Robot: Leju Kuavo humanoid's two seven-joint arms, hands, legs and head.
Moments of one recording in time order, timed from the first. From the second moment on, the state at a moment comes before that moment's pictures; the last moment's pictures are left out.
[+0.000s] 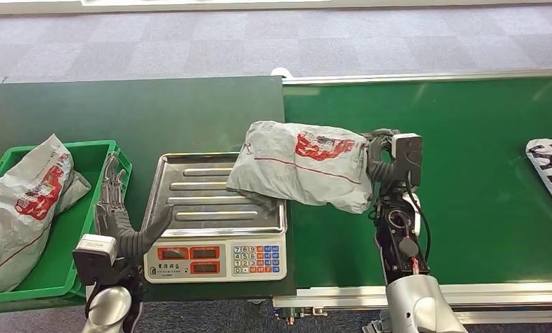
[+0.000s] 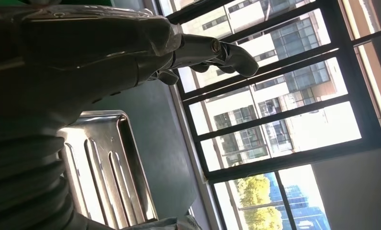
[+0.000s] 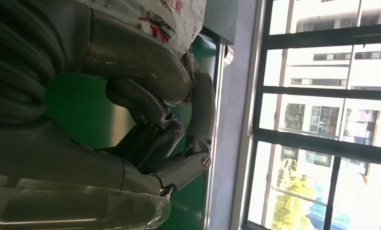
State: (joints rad) left arm -0.06 -0.10 -0.20 -1.57 -0.18 0.35 -0.58; right arm -0.62 0.15 -0.01 -0.76 0.29 -0.14 -0.37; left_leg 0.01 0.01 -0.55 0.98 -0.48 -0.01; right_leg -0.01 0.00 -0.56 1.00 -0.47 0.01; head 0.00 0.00
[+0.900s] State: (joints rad) left arm -0.07 -0.11 -0.23 -1.56 -0.20 0.33 -0.54; right arm -0.68 0.26 0.19 -0.58 0.45 0.00 -0.31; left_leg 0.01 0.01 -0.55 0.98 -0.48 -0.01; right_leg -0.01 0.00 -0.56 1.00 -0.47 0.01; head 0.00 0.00
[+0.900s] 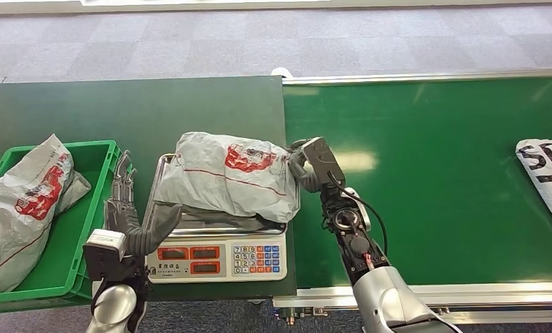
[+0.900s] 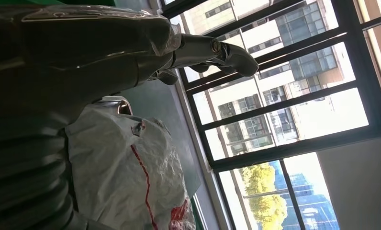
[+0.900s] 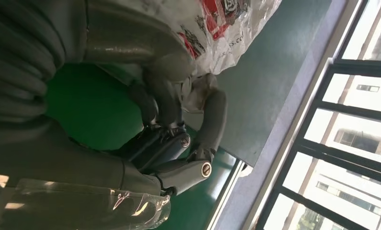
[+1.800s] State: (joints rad) left arm -0.23 -0.14 -0.30 -1.34 -0.42 0.18 -0.37; right arm -0.39 0.12 0.22 -1.07 0.40 0.01 -0.43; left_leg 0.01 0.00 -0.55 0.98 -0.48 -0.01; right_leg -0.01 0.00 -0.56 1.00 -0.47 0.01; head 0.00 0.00
